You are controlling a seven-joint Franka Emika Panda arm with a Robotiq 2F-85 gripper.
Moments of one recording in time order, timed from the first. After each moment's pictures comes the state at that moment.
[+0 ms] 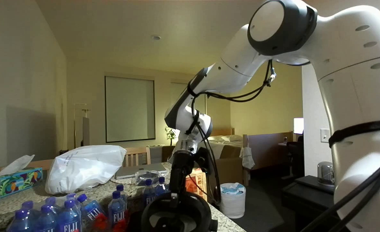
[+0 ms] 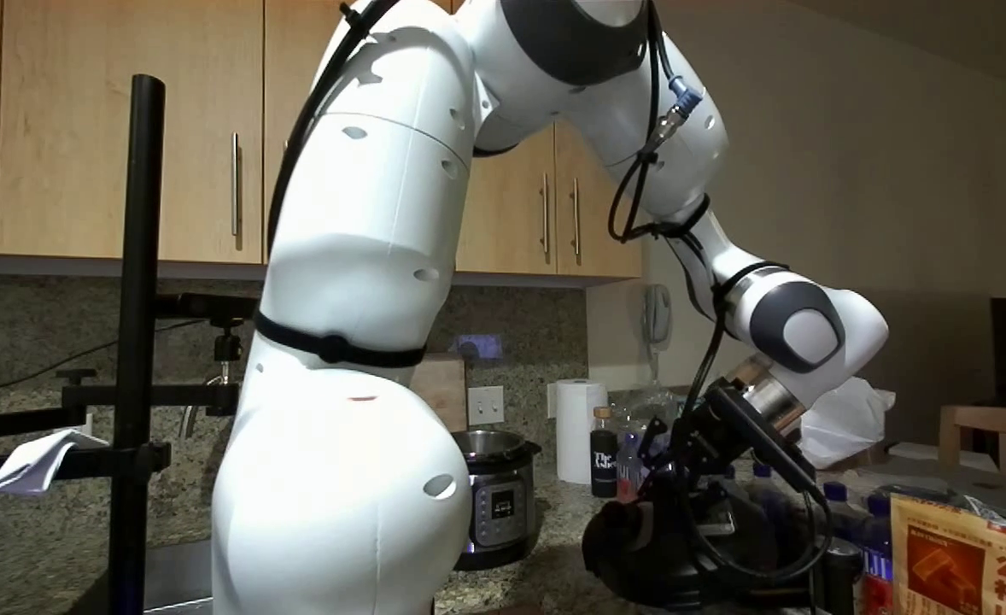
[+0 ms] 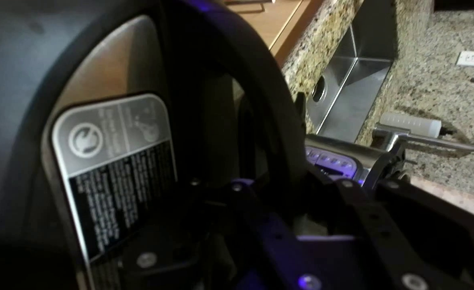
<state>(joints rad) -0.16 0.18 0.02 -2.12 0.59 1.66 -0.97</state>
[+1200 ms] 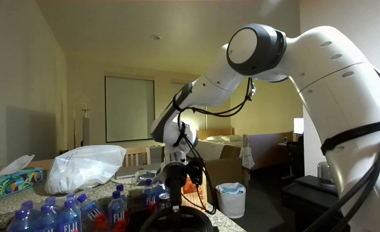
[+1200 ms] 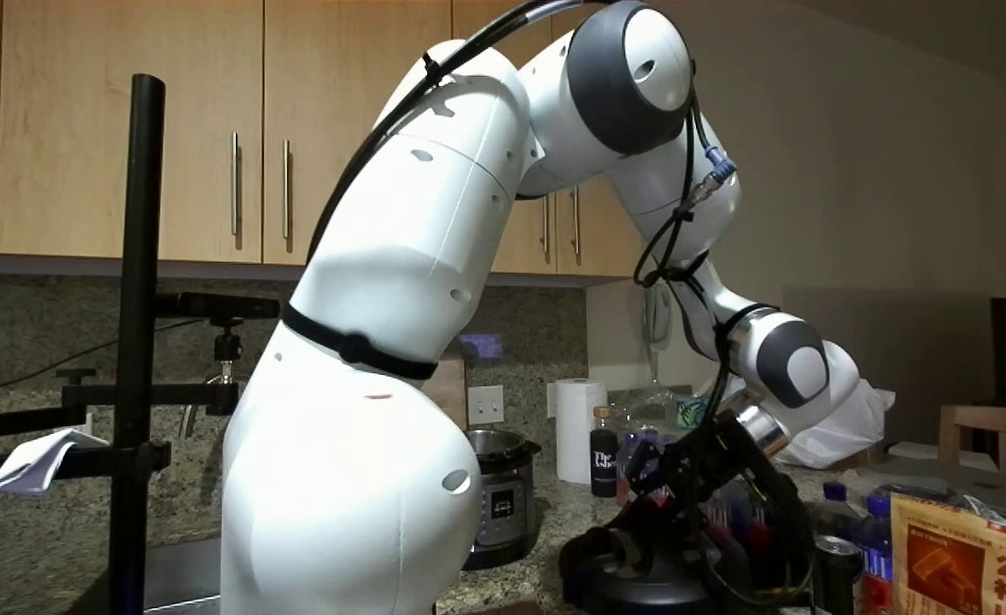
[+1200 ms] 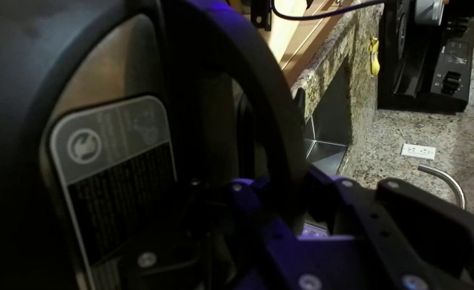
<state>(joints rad) -0.10 0.37 0.02 -1.96 0.47 1.49 -1.07</state>
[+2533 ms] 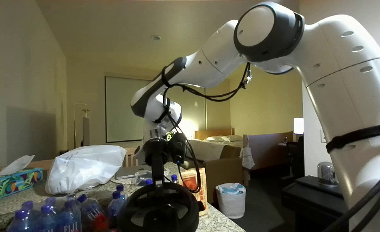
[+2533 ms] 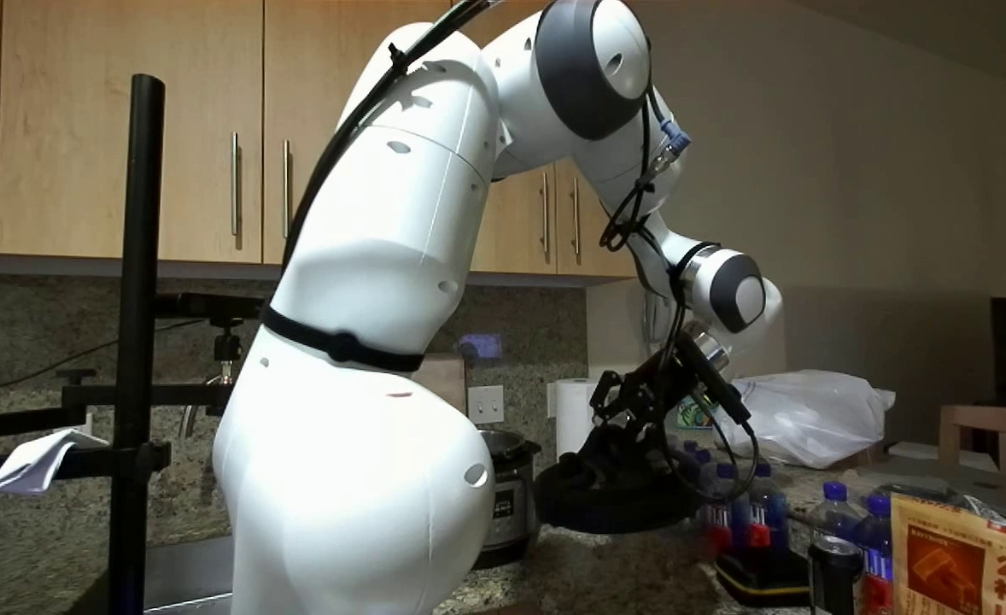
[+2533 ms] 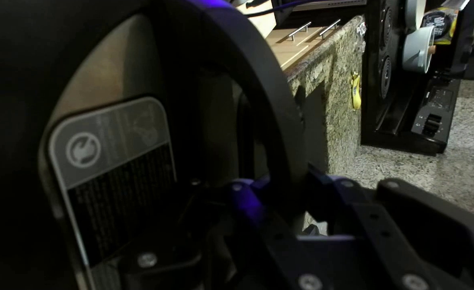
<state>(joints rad) -0.01 0.28 0.07 -1.84 0.45 1.32 -0.98</state>
